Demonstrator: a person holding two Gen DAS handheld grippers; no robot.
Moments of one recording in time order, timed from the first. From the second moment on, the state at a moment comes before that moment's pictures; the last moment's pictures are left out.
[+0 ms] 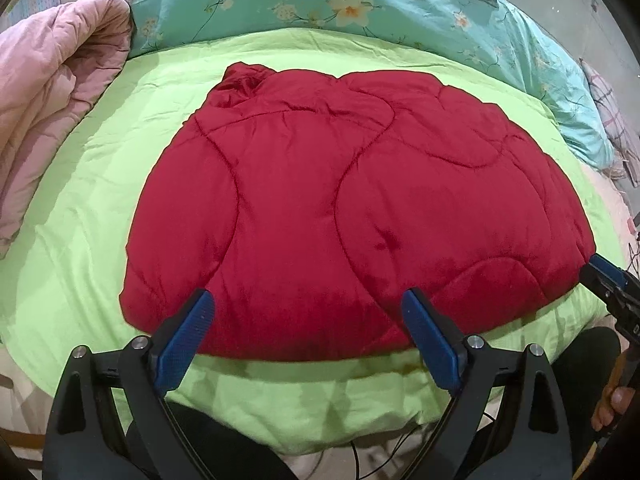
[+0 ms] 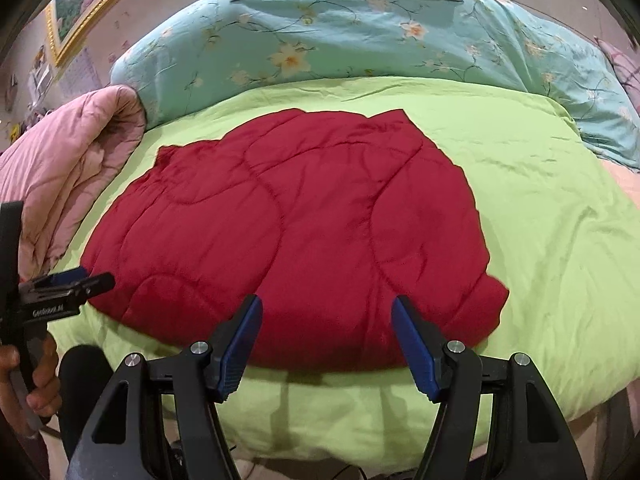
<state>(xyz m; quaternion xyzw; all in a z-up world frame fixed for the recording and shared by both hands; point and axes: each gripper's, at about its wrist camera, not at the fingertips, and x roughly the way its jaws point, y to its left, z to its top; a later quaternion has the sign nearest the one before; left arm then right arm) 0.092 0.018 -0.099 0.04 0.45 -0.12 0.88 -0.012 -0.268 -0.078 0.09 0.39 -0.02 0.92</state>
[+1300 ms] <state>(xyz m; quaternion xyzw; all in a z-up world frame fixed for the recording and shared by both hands) -0.005 0.025 -0.025 0.11 0.40 -0.11 0.90 -0.093 -0.237 -0.025 0.05 0.41 0.03 0.91</state>
